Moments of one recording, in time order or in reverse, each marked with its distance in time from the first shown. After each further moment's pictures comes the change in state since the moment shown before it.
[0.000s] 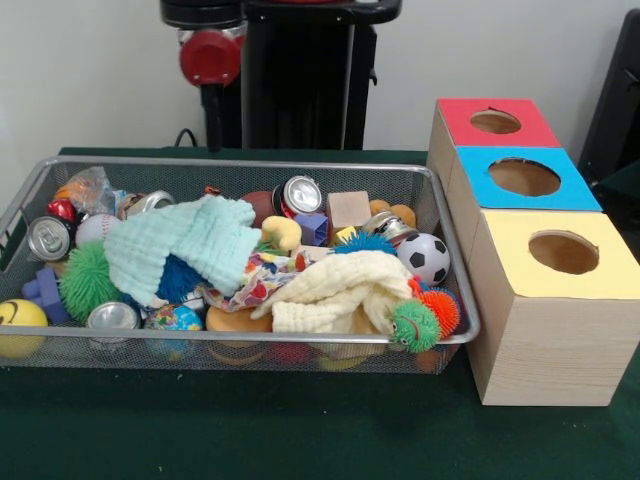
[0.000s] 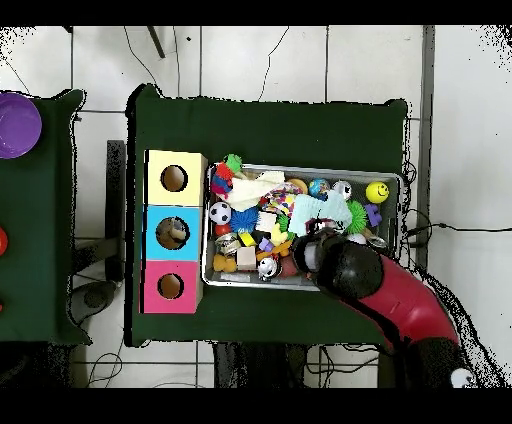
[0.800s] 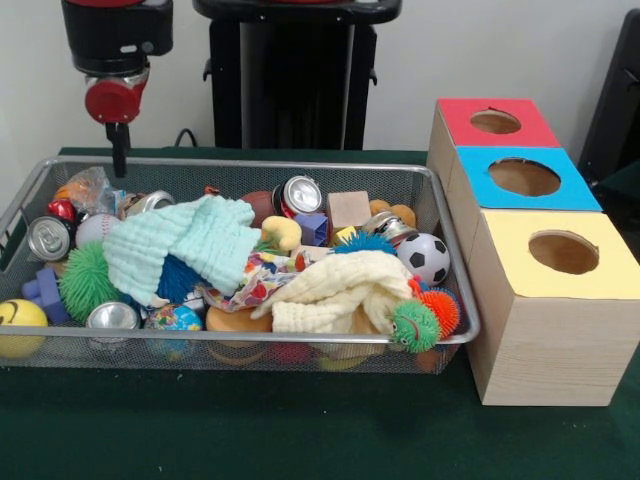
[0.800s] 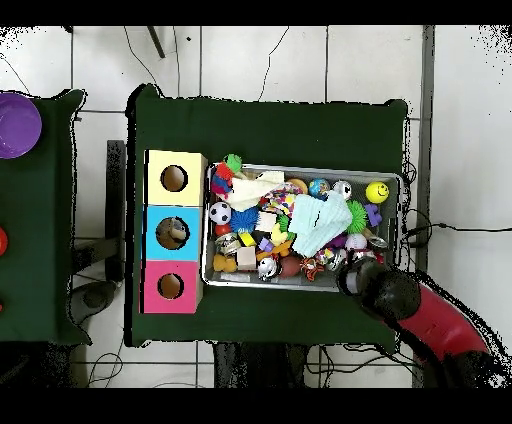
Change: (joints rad) arm -0.194 0.157 -0.014 -0.021 -0.217 -0.106 0.000
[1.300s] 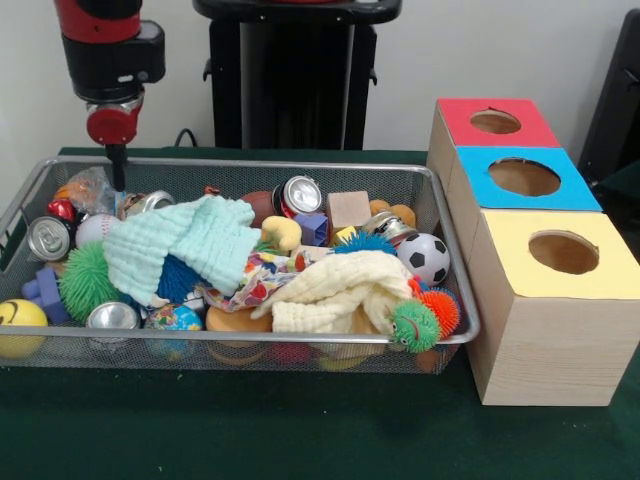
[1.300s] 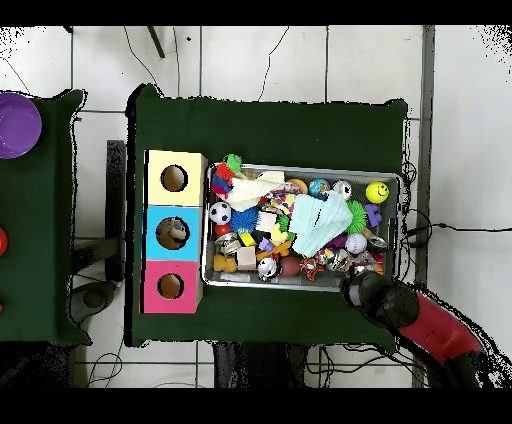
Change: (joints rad) arm -0.063 0.084 0.002 -0.017 -0.095 -0.027 0.000
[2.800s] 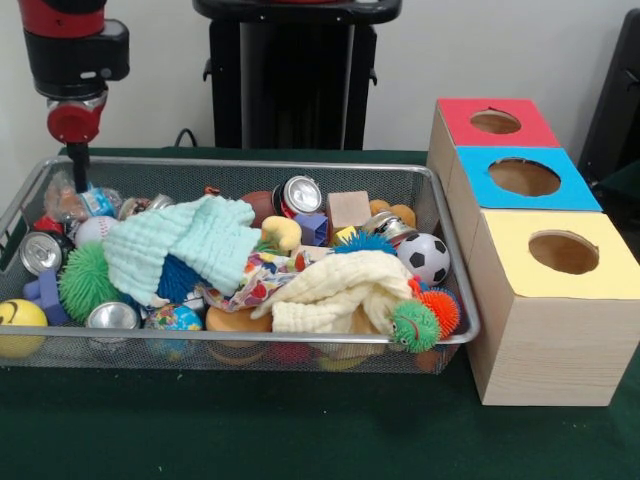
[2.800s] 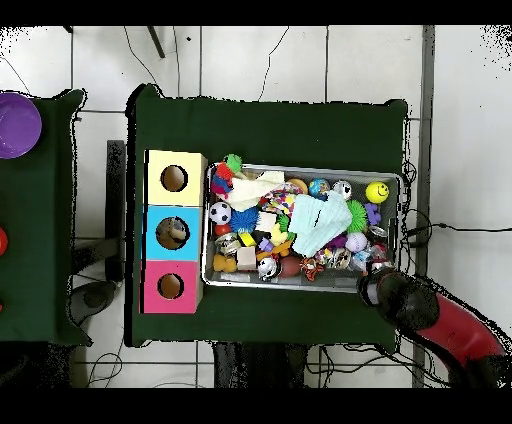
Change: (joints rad) arm -0.080 -0.024 0.056 -0.043 -0.077 0.000 0.000
